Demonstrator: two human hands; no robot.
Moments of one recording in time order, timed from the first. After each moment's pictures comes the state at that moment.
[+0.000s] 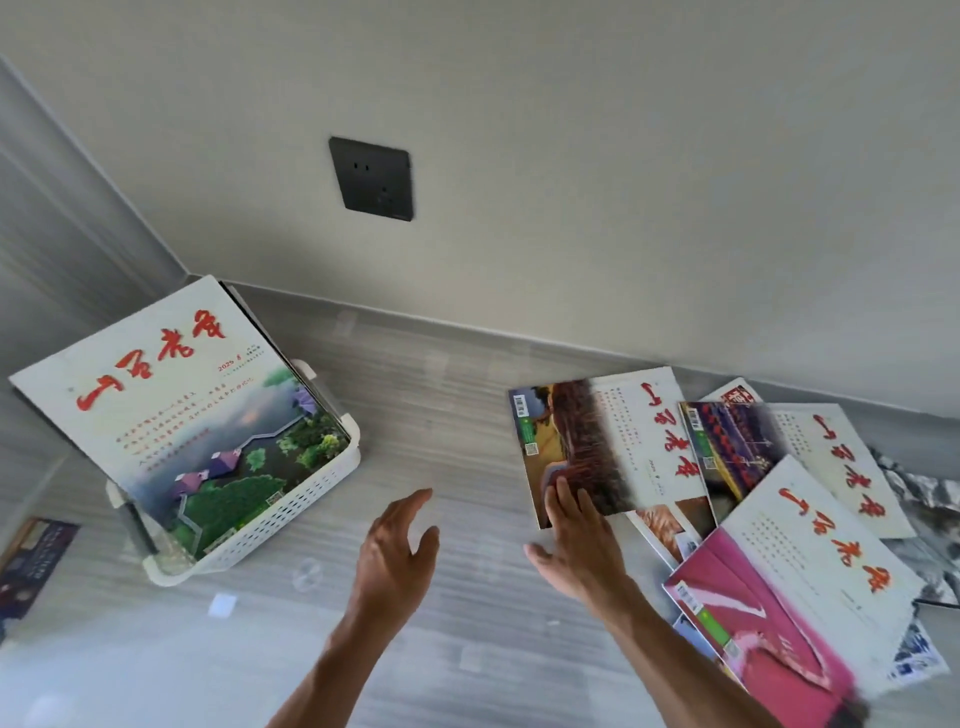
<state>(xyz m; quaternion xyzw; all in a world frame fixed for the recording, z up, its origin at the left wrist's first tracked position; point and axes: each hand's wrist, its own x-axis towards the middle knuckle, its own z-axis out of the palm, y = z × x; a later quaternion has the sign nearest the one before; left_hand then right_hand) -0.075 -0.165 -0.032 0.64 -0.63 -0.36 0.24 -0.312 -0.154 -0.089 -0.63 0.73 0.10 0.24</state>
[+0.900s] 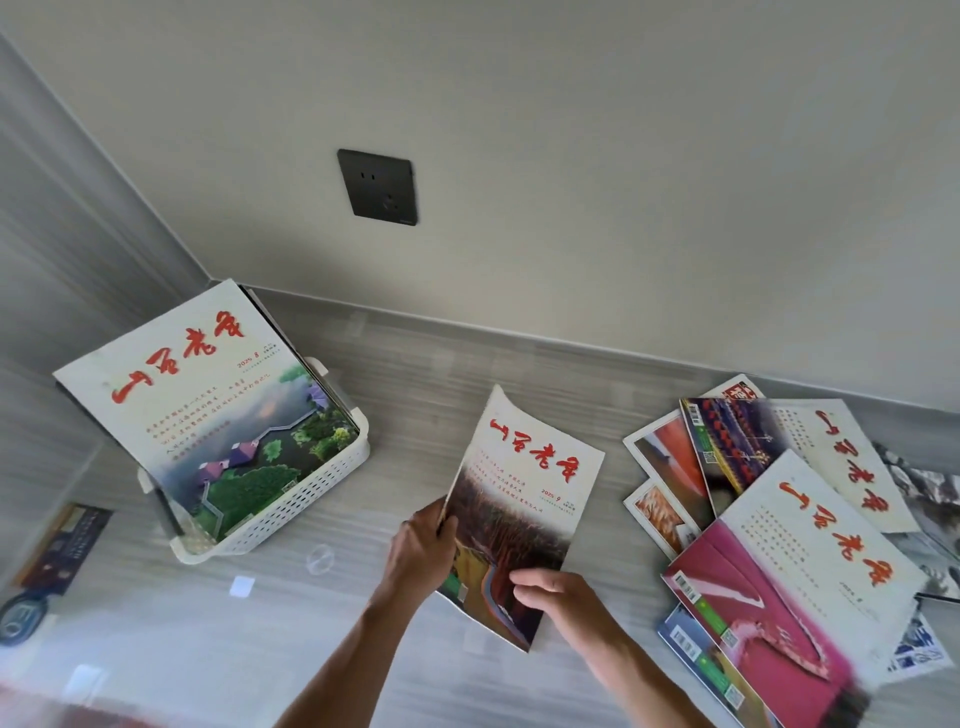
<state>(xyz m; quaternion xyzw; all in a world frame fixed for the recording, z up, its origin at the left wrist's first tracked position) -0.094 -0.167 -0.042 0.67 -0.60 -0.42 0.11 -0.290 -0.084 -0.069 -0.32 0.65 -0.21 0.65</state>
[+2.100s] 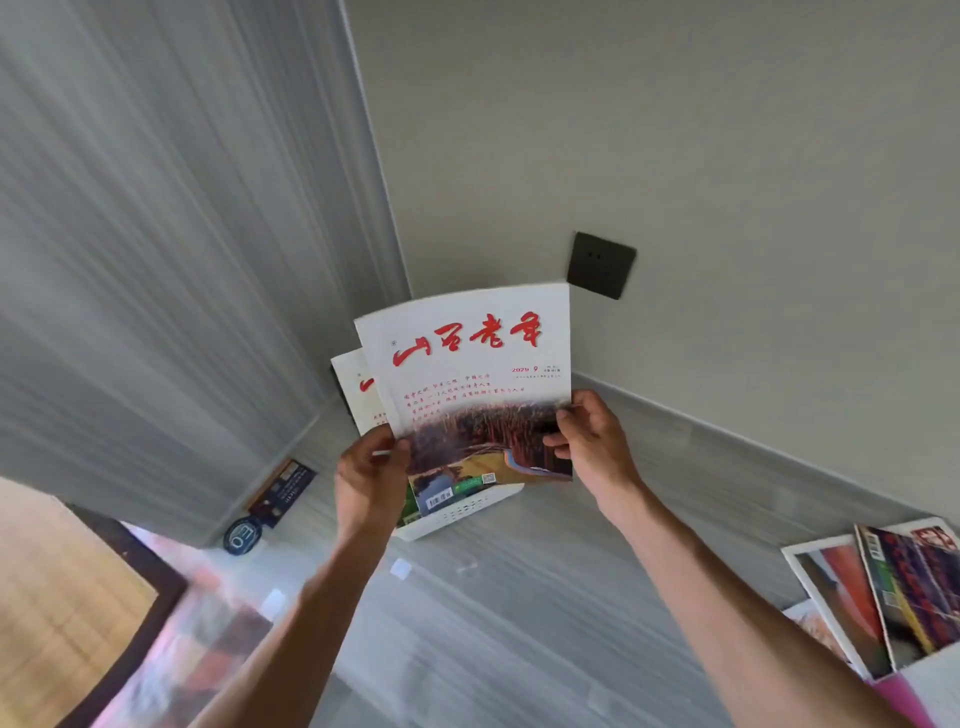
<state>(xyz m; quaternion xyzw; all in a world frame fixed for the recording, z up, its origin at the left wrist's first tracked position) 0.108 -0.191 0.082 0.74 -0.34 -0.30 0.49 -0.121 -0.263 0.095 -0.49 0.58 -0.39 0.53</state>
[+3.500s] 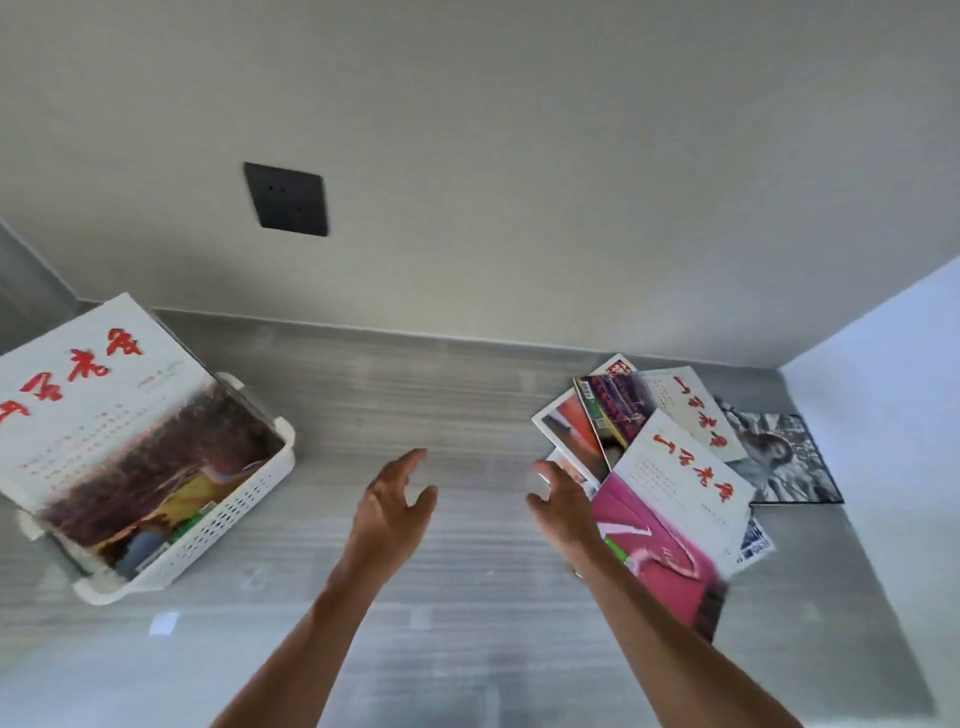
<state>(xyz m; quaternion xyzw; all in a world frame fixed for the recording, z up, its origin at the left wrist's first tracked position) -0.116 -0.162 0.030 0.56 -0.66 -0.44 0.21 -0.340 -0.109 -0.005 -0.42 0.83 -0.16 0.32</state>
